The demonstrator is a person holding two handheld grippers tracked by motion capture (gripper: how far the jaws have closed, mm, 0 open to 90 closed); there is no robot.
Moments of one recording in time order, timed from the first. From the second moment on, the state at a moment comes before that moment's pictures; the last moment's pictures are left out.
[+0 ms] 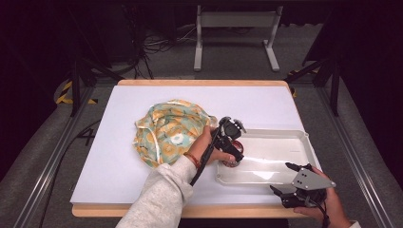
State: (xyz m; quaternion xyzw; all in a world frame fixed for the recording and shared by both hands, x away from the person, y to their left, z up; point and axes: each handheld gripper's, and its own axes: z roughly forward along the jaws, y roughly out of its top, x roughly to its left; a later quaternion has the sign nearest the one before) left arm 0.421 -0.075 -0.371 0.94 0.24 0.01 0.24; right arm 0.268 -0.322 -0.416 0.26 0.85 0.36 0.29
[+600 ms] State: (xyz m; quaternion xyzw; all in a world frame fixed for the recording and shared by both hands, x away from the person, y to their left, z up) left arm 0.417 -0.076 -0.363 0.94 0.23 0.01 0.25; right arm 0.268 -0.323 -0.416 0.26 0.85 0.36 0.29
